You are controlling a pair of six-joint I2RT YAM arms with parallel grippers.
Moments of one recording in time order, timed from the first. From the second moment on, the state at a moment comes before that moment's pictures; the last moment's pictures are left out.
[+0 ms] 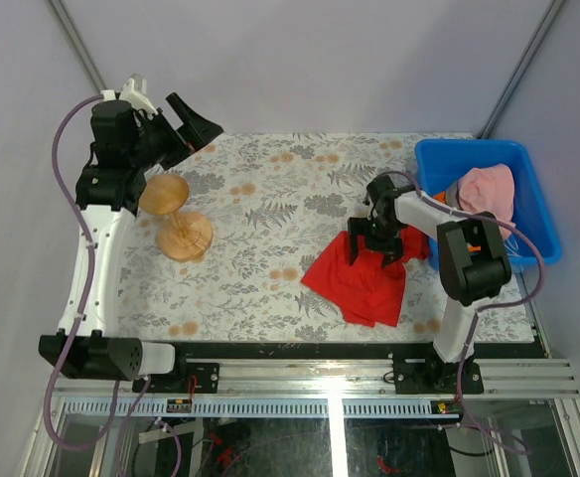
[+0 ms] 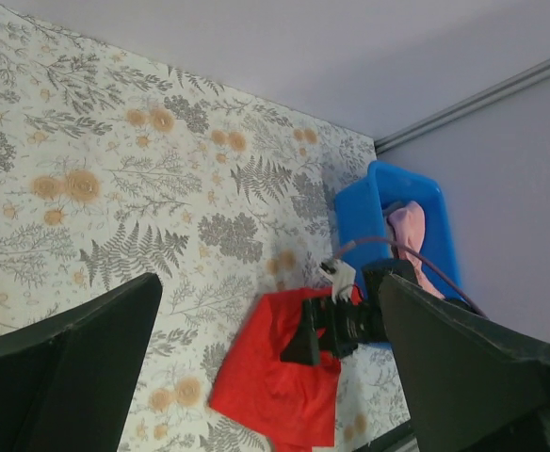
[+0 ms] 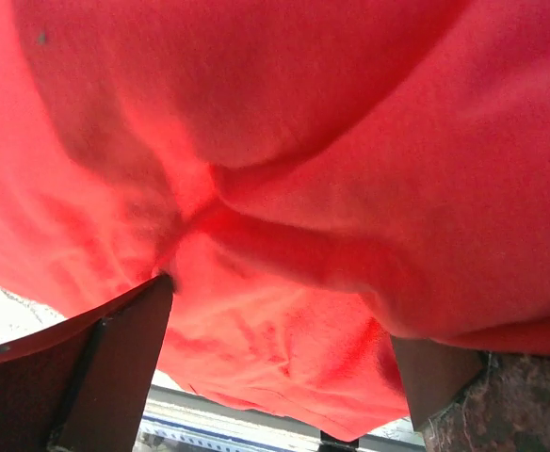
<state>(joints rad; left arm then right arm) -0.01 1.35 1.63 -0.57 0.40 -0.65 0.31 1.85 1.21 -0.78 -0.19 0.29</state>
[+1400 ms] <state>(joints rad) -0.01 1.16 1.56 -0.78 0.45 -0.58 0.32 2.24 2.17 -0.97 0.05 0.26</state>
